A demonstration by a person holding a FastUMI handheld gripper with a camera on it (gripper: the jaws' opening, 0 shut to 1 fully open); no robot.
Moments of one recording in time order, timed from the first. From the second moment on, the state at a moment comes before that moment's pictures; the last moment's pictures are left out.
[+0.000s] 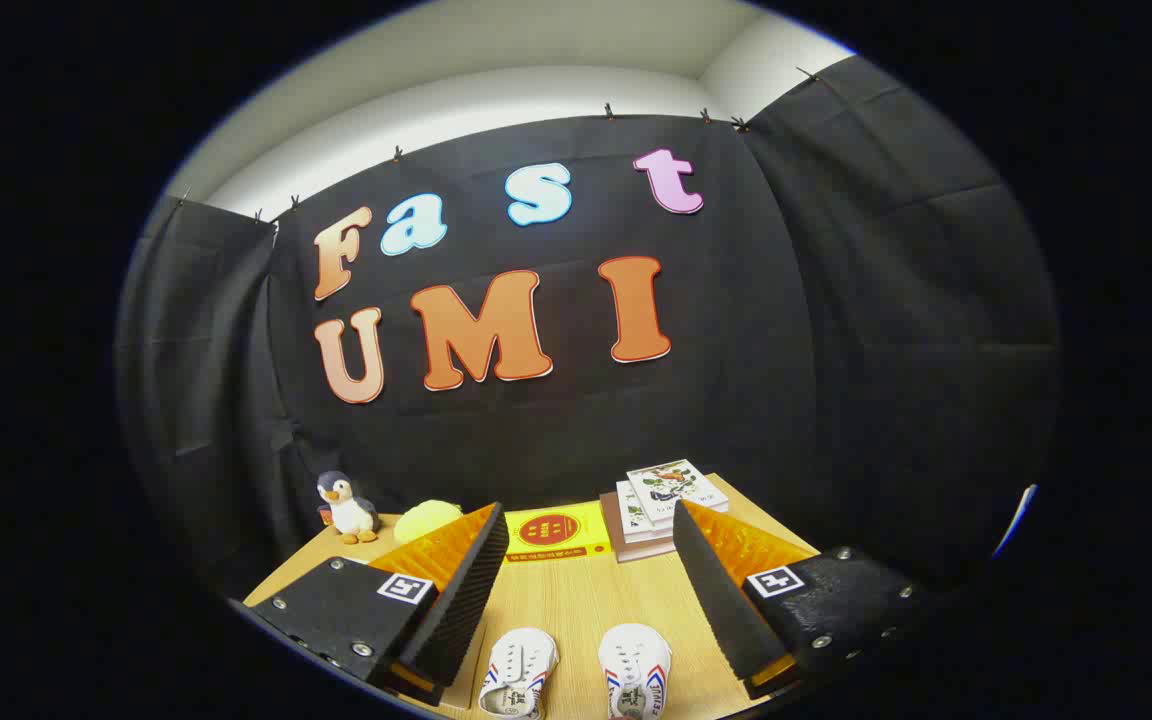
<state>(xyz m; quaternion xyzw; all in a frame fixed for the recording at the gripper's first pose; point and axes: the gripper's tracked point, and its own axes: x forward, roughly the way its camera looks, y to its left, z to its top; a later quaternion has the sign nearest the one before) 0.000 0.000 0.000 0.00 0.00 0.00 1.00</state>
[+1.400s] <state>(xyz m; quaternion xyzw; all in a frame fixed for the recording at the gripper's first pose) 0.011 0.019 -0.048 0.06 0.08 0.07 0.99</state>
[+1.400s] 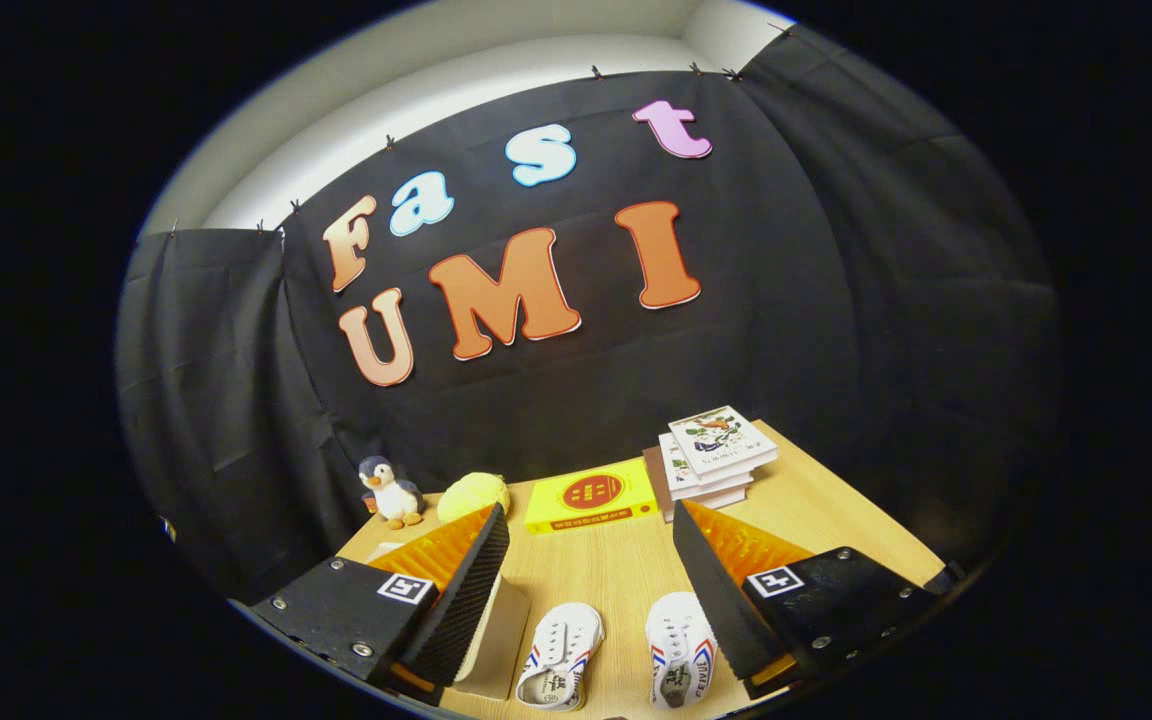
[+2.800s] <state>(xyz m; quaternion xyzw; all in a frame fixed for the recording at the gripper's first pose) 0.010 0.188 -0.250 0.49 0.42 0.31 0.70</state>
